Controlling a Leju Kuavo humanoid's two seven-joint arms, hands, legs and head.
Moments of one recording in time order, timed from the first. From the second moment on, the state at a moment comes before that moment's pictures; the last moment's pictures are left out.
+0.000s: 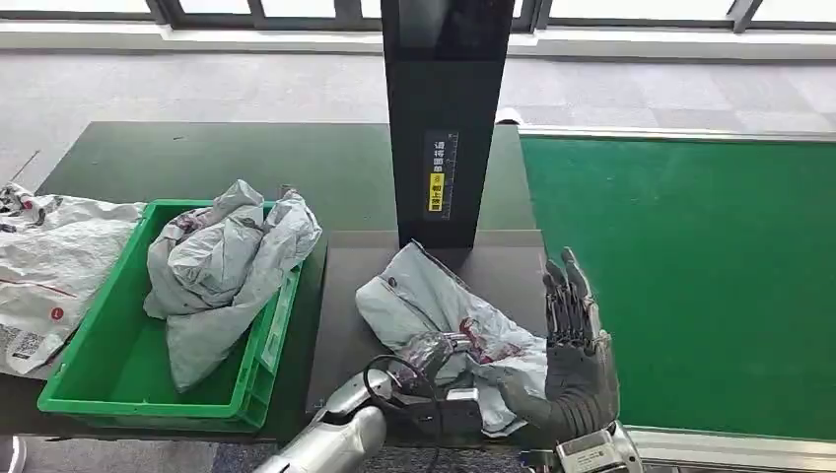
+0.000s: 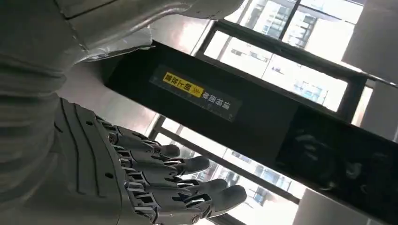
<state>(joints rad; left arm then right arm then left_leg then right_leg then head) -0.42 -0.37 -0.50 -0.58 -0.93 0.25 -0.43 0.21 0.19 0.13 -1.73 0.42 -0.07 -0.70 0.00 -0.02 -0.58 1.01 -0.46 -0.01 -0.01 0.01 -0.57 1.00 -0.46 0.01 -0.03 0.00</state>
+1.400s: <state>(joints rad) -0.01 -0.27 -0.38 -1.56 -0.77 0.50 -0.61 0.27 0.19 0.11 -1.79 0.34 -0.10 -0.70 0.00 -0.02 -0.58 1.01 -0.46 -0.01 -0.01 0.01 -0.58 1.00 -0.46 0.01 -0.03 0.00</state>
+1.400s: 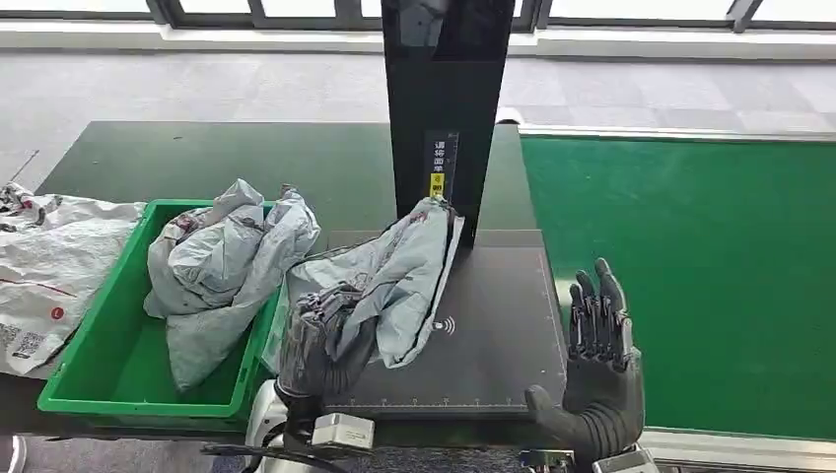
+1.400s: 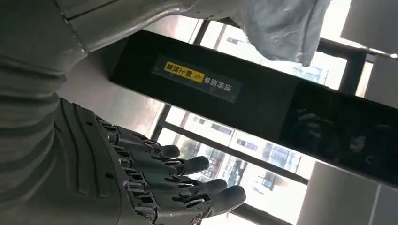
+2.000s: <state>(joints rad) 0.04 -0.23 -0.14 -1.95 -0.55 0.70 -0.70 0.26 0.17 0.11 -1.79 0.34 -0.09 -0.70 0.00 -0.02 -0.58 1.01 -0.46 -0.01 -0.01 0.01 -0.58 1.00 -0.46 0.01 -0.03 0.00</state>
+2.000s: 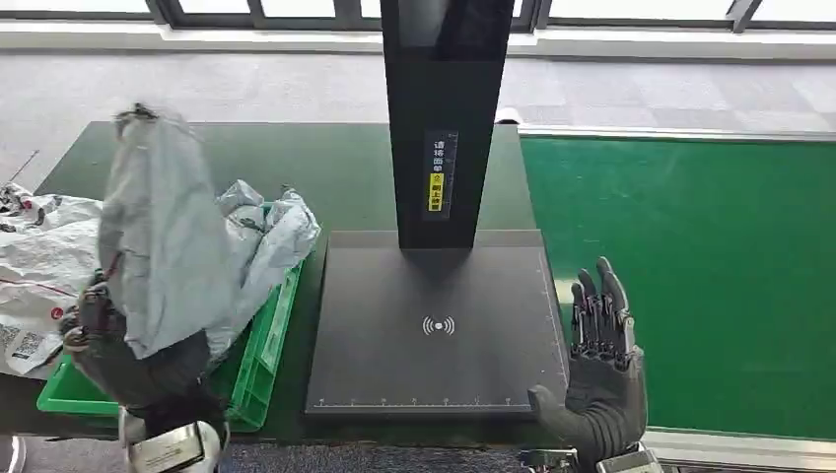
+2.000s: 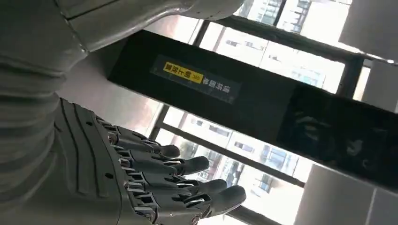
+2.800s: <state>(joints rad) -0.26 -0.14 0.08 -1.50 -0.69 0.52 -0.42 0.28 0.18 0.11 -1.80 0.34 -0.09 -0.70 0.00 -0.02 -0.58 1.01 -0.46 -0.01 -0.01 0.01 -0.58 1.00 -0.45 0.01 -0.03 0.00</state>
